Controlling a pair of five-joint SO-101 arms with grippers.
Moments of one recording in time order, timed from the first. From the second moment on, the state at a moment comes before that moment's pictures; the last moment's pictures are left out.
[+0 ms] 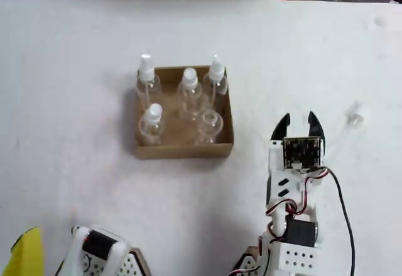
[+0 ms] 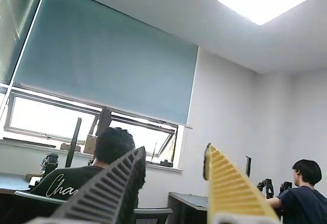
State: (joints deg) left arm 15.3 -105.0 15.6 65.6 12.4; right arm 5.2 -101.1 96.5 24.7 17.0
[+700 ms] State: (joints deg) left arm 15.3 -105.1 15.0 65.6 13.2; right arm 5.2 -101.1 96.5 24.7 17.0
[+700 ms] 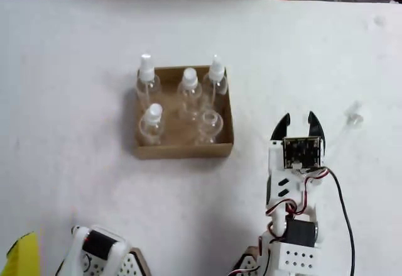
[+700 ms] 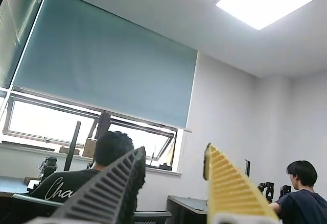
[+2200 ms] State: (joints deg) left arm -4.5 -105.1 35.6 76.3 -10.5; right arm 5.2 -101.1 96.5 26.5 17.0
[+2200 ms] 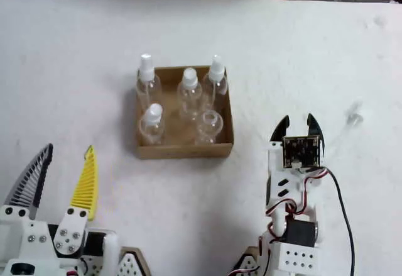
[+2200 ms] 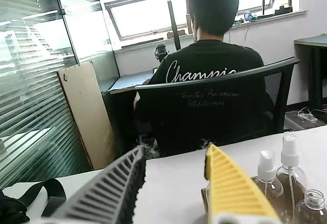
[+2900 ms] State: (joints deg) left arm -4.5 -105.1 40.4 72.4 -10.5; right arm 5.4 -101.2 94.6 30.8 17.0
